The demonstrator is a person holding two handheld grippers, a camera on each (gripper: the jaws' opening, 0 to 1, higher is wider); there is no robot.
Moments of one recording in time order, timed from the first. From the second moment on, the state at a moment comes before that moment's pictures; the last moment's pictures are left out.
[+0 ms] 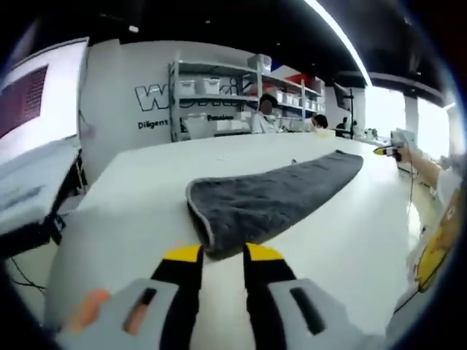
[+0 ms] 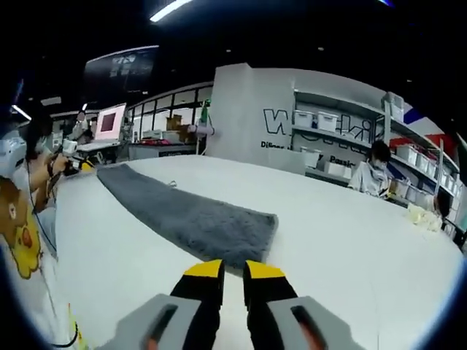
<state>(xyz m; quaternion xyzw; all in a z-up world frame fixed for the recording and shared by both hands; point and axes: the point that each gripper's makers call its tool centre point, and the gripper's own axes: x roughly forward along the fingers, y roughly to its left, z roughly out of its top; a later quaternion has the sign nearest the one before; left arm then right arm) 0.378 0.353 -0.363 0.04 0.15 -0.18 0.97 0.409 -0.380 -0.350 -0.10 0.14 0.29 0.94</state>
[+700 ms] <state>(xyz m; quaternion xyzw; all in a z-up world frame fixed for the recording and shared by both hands) 0.307 0.289 -0.361 0.07 0.13 -0.17 0.97 0.349 -0.315 -0.351 -0.10 0.13 0.29 0.94</state>
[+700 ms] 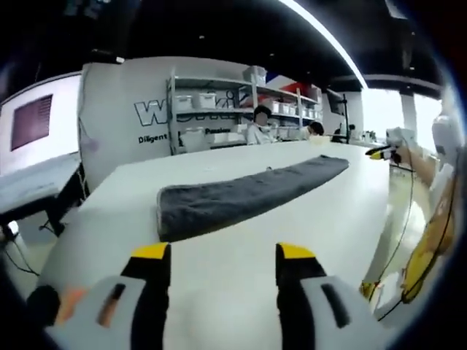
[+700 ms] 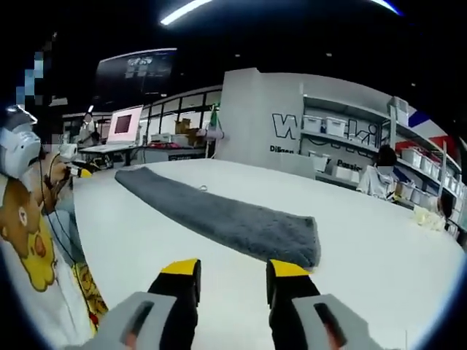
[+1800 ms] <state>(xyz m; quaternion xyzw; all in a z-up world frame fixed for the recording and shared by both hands) 0.289 0.260 -0.383 0.03 0.13 -0.13 0.98 0.332 -0.301 -0.372 0.05 0.17 0.21 0.96</state>
